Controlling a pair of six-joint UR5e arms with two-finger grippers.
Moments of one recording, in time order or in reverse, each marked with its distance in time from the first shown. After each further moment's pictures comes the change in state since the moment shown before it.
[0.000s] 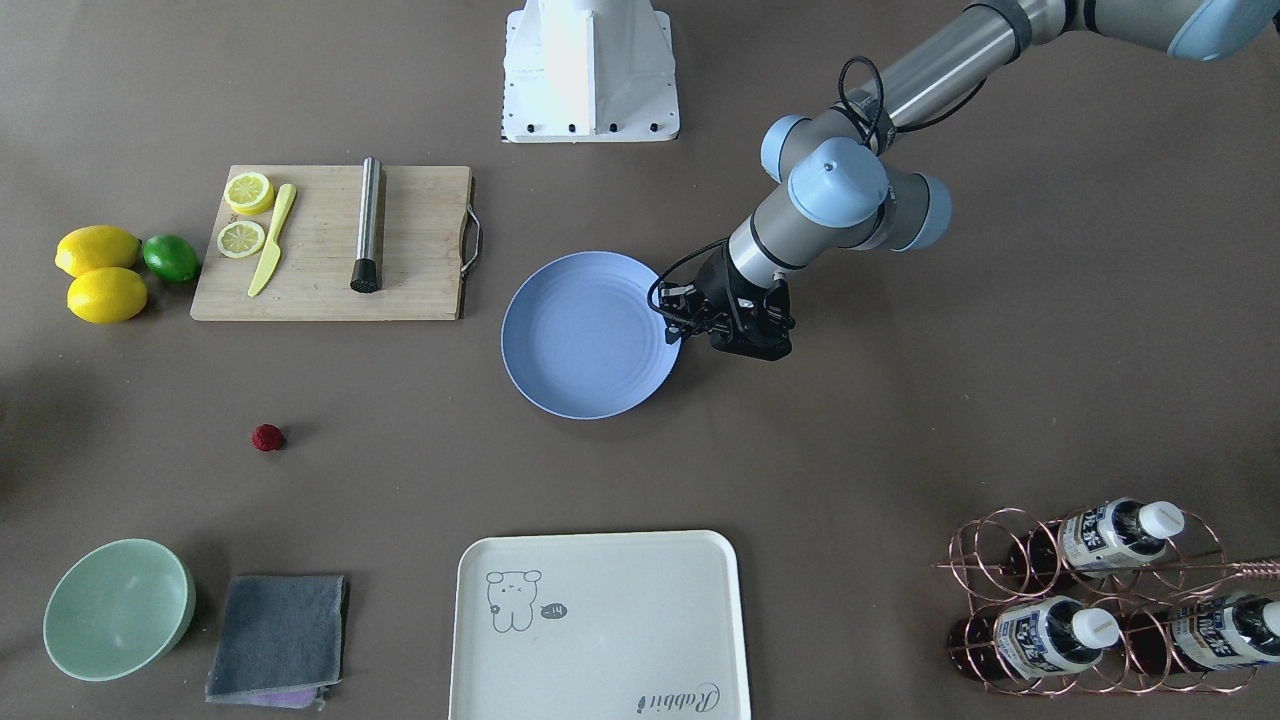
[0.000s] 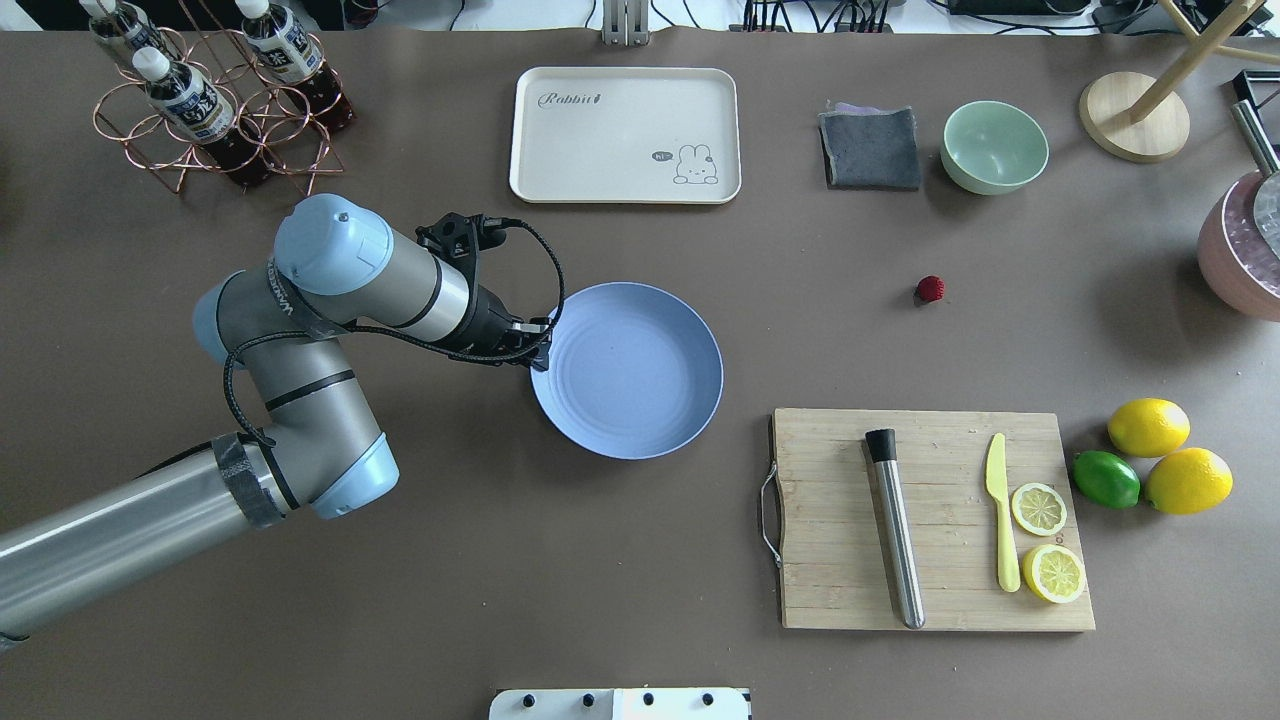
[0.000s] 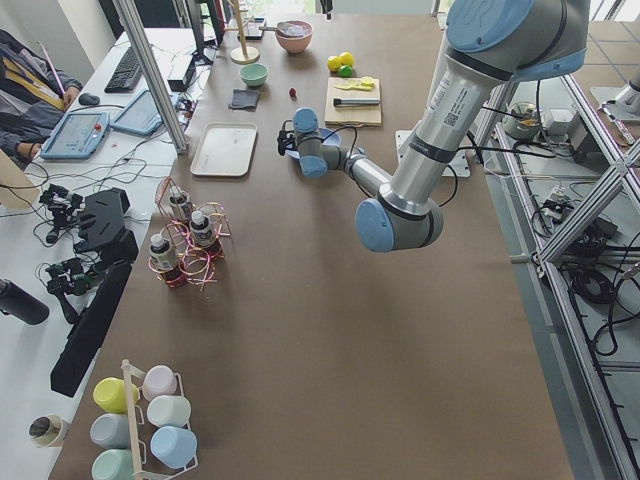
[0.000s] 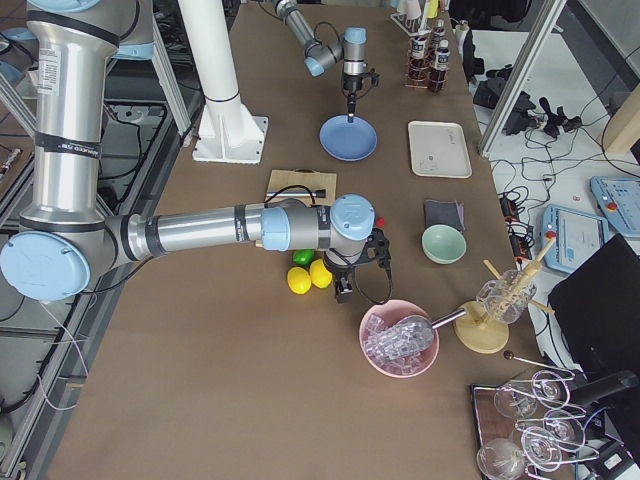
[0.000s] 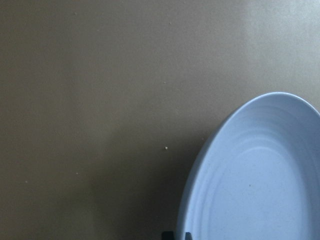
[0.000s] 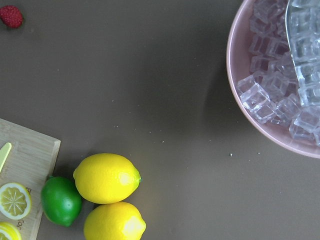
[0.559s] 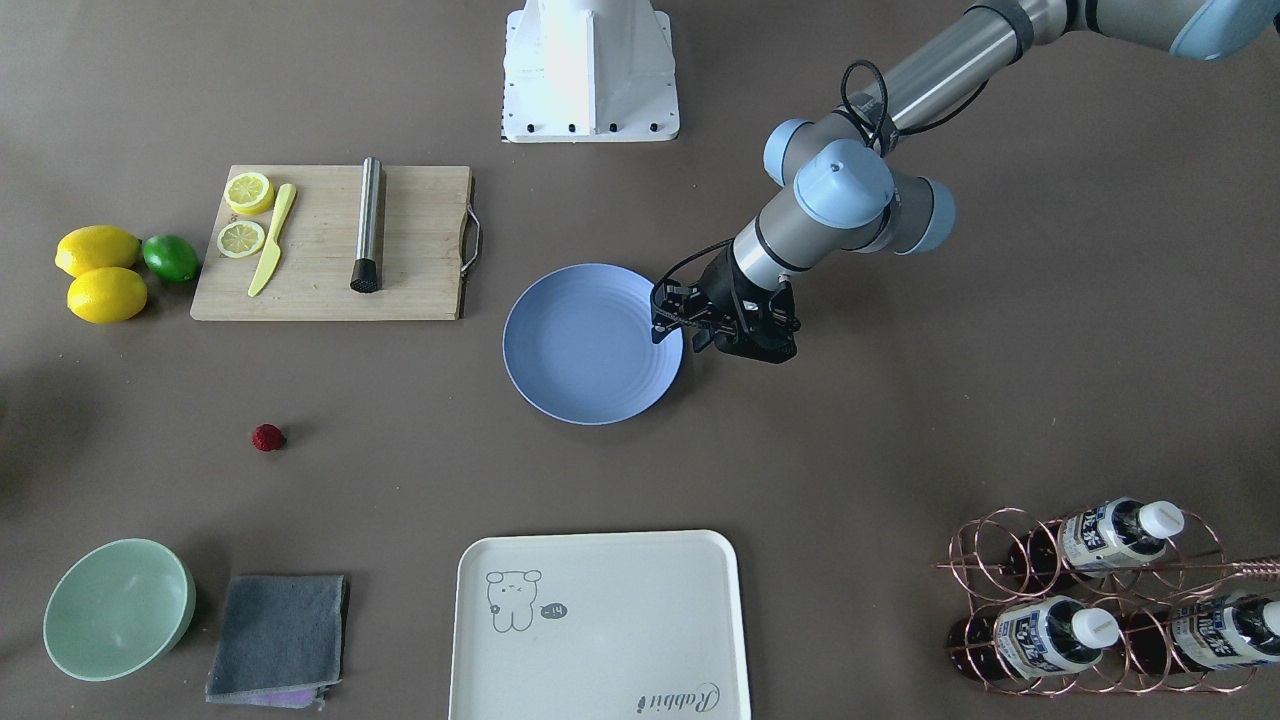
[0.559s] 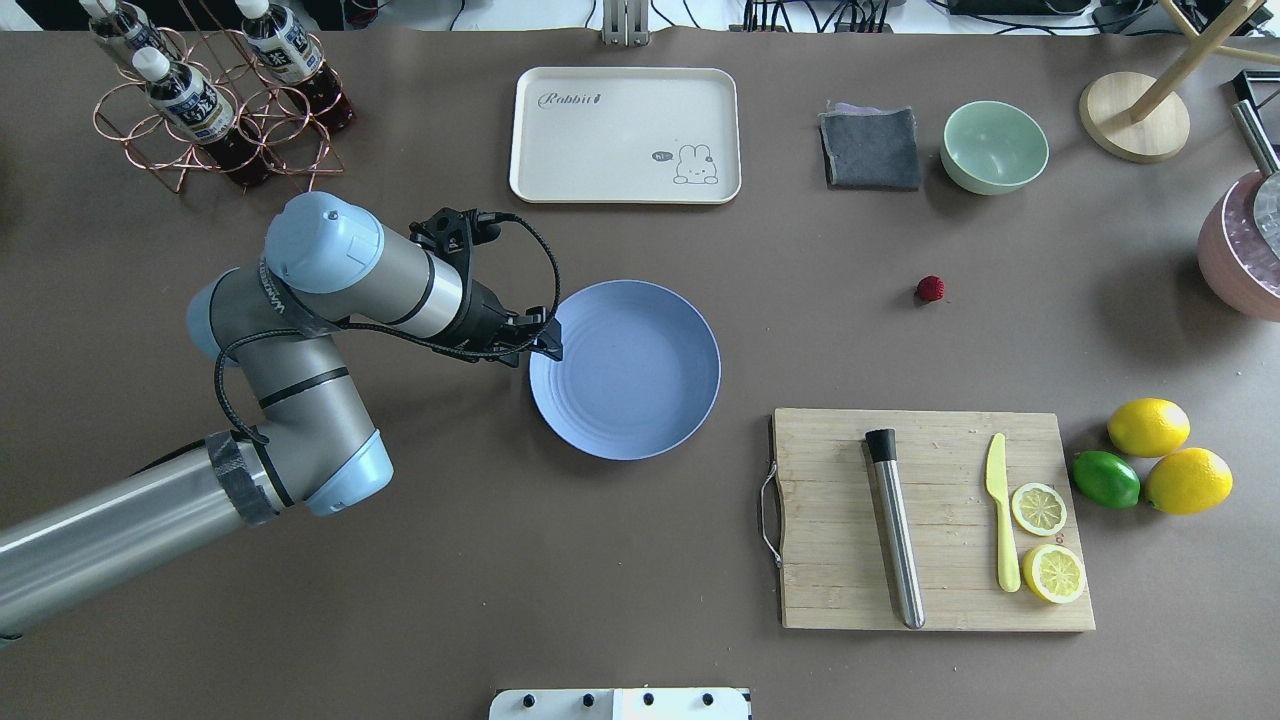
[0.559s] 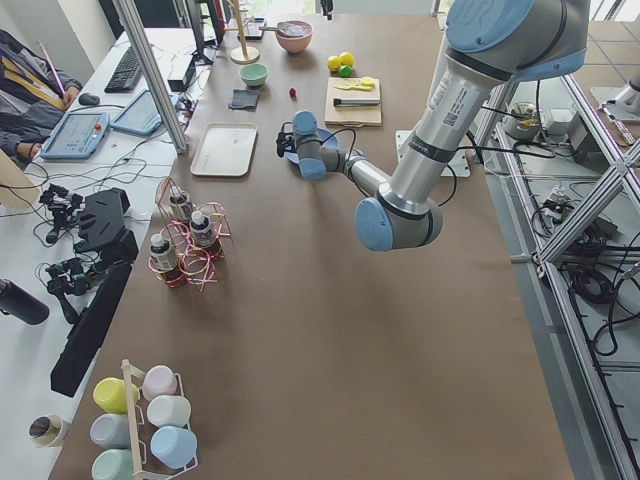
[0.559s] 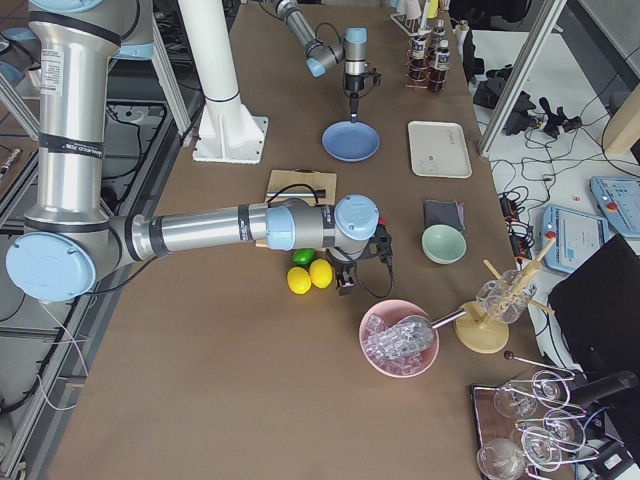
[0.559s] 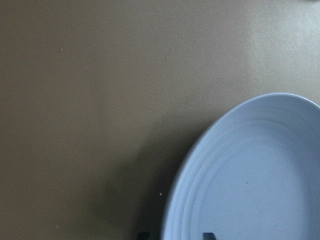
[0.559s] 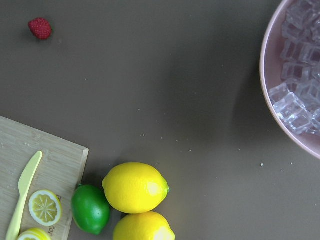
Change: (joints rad) left arm -0.019 0.026 -0.044 -0.008 -0.003 -0.005; right arm -0.027 0.041 -0.010 0.002 0.061 0.063
